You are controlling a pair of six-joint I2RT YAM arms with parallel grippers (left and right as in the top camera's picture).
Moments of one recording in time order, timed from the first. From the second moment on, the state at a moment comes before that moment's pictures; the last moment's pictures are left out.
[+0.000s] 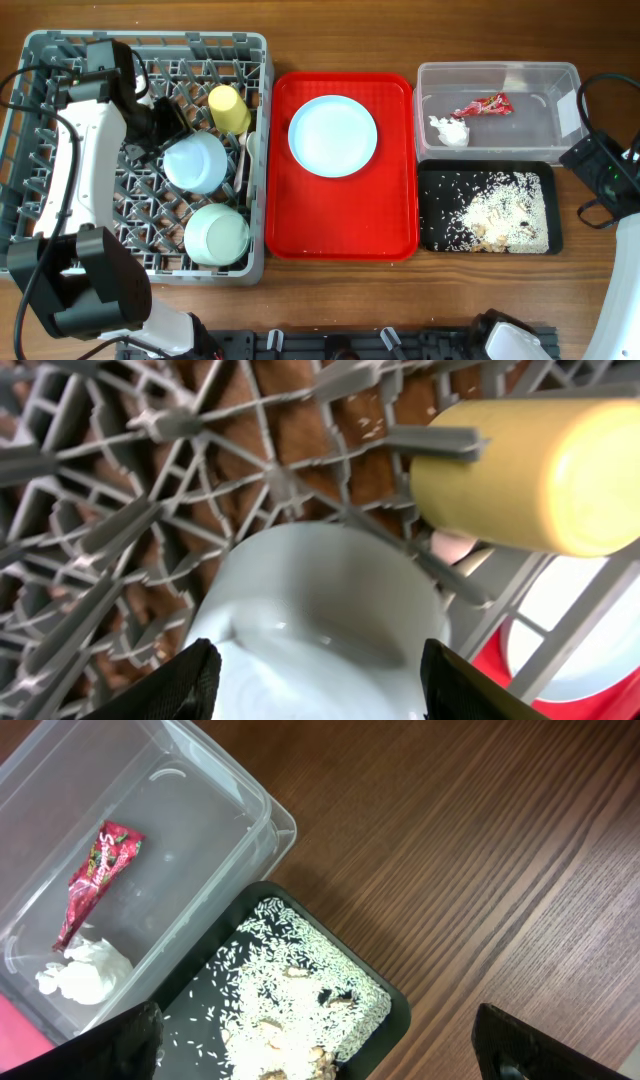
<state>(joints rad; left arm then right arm) 0.16 1.74 1.46 -1.09 0.16 -0.37 -0.45 1.21 1.27 -1.11 0.18 0.39</state>
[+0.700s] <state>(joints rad) 0.13 1.73 1.46 -1.06 0.32 -0.35 -0.45 1.21 1.27 -1.11 0.18 0.39</state>
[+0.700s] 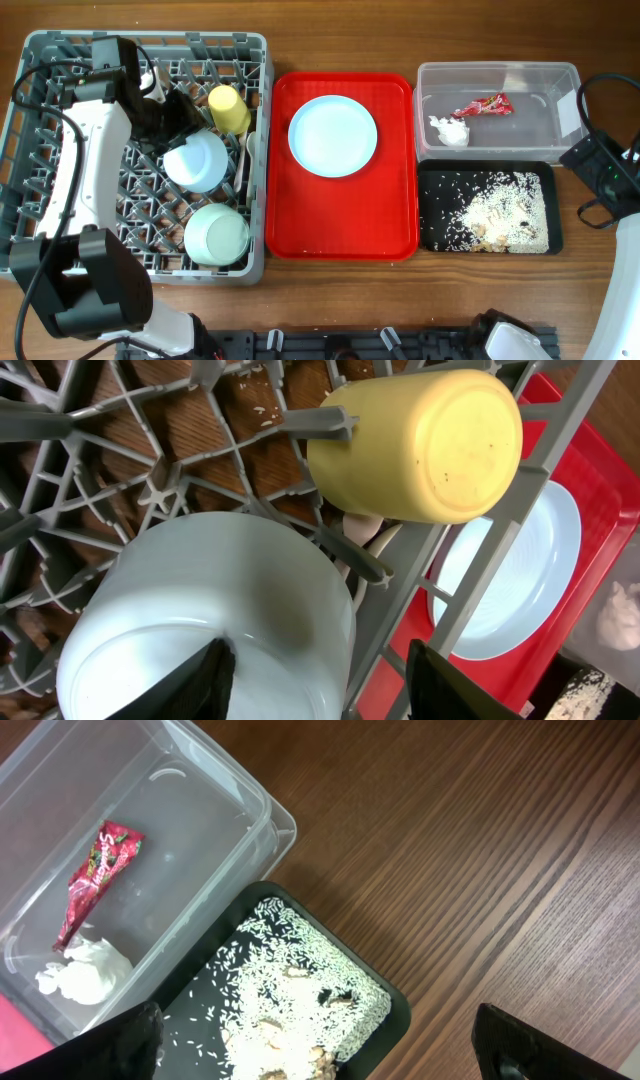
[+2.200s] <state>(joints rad) -0.23 1.81 1.46 -1.04 -0.22 -0.48 -0.45 1.21 1.27 -1.11 0.18 0.39</state>
